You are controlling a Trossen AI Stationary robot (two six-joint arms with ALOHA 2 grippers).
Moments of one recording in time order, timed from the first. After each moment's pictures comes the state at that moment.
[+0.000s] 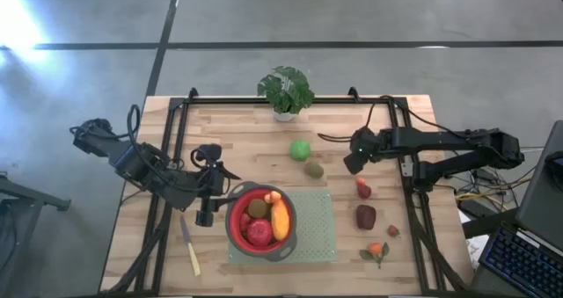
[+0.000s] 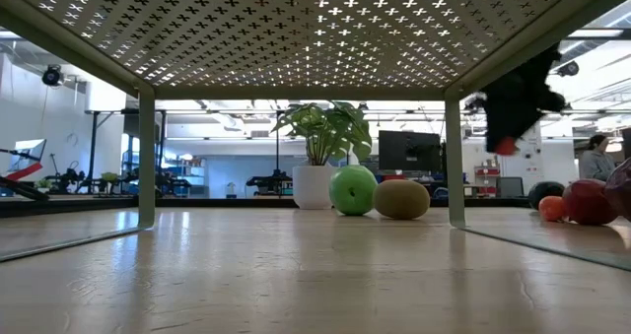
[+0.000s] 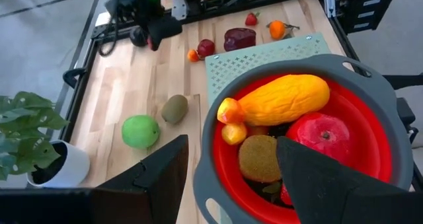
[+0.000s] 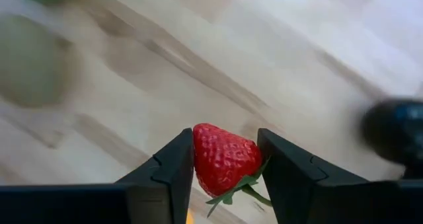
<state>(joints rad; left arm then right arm) -0.53 1.27 1.60 -1.04 -0.49 -0.18 -0.19 1.14 0.75 -0.87 0.30 0.74</state>
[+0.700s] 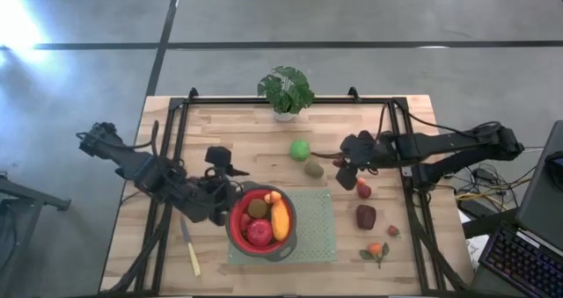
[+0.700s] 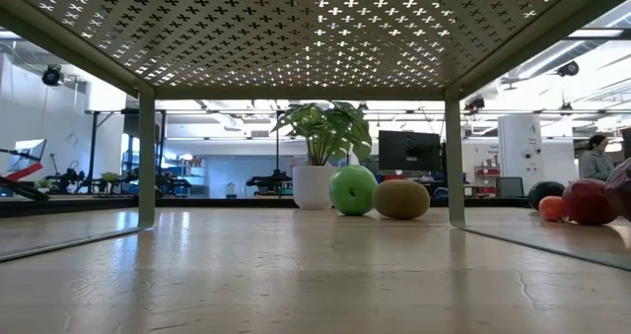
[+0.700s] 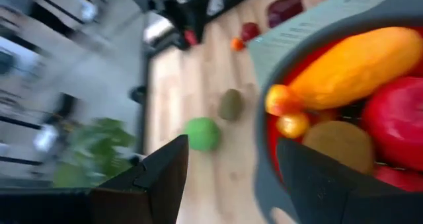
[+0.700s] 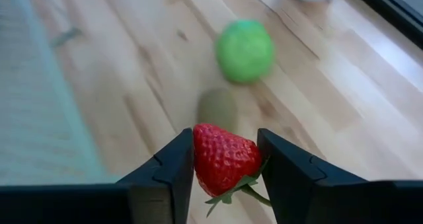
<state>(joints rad) -0.55 1.34 1.55 -1.00 -0.72 0.08 0.08 1.13 0.94 -0.70 0.32 0.57</state>
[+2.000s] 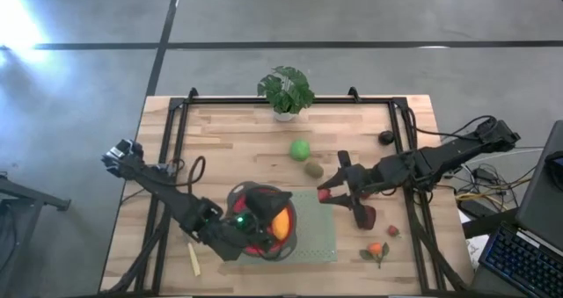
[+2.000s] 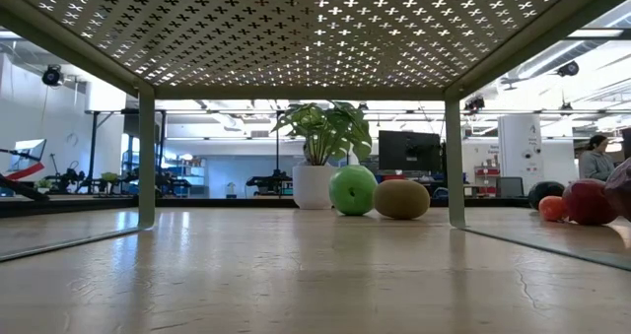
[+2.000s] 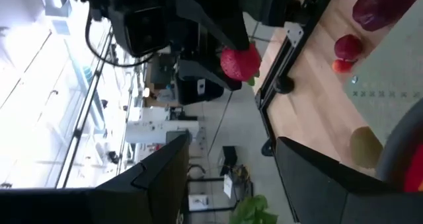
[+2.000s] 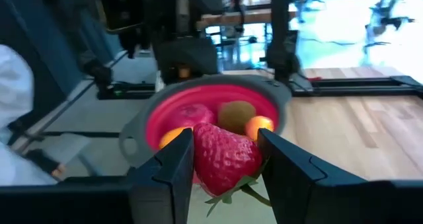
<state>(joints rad) -0.60 1.65 1.55 -0.23 -1.09 1.08 0.37 1.13 0.97 -0.07 0.16 0.21</state>
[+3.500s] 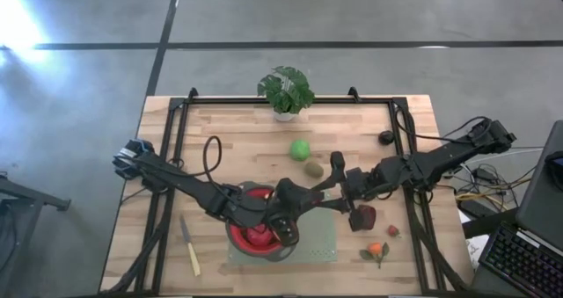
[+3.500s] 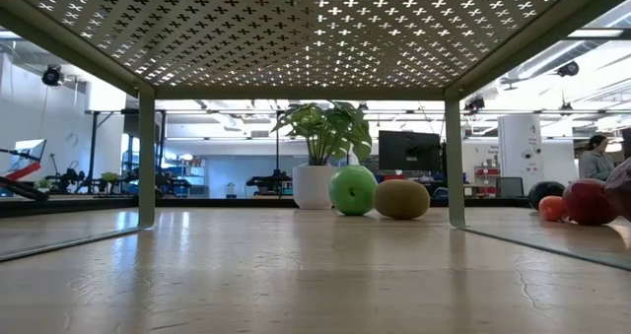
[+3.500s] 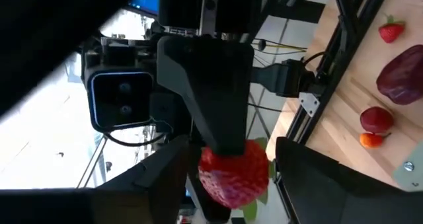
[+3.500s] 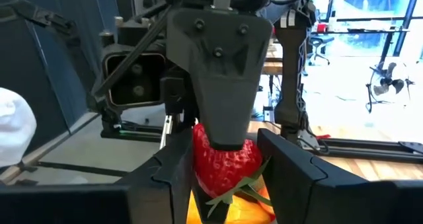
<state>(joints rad) -0.44 1.72 1.55 0.12 -0.68 1.32 0.38 1.21 0.97 0.20 0.16 0.09</state>
